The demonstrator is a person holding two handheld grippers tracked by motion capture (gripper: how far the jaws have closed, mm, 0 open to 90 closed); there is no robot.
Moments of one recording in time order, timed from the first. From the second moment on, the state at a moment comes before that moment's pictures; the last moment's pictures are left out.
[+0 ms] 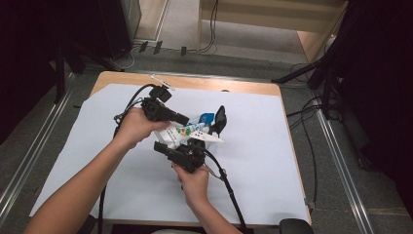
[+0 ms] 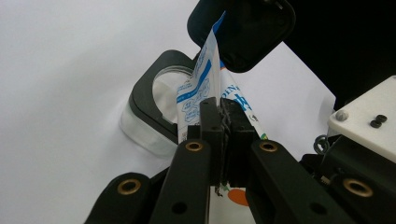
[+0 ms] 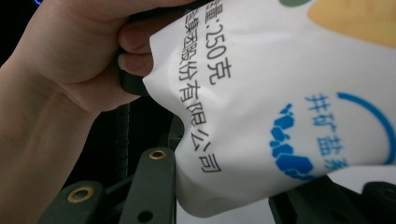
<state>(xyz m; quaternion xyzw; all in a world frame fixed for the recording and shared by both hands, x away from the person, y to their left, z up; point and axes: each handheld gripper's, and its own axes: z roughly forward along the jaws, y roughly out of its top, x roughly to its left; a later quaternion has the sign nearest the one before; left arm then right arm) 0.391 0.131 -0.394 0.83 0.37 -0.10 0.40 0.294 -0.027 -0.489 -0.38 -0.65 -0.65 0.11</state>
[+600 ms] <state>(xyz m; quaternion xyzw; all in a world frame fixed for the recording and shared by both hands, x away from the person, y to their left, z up) 0.391 0.131 -0.393 0.83 0.37 -0.10 0.40 0.294 -0.027 -0.488 -0.38 -0.65 -0.65 0.11</state>
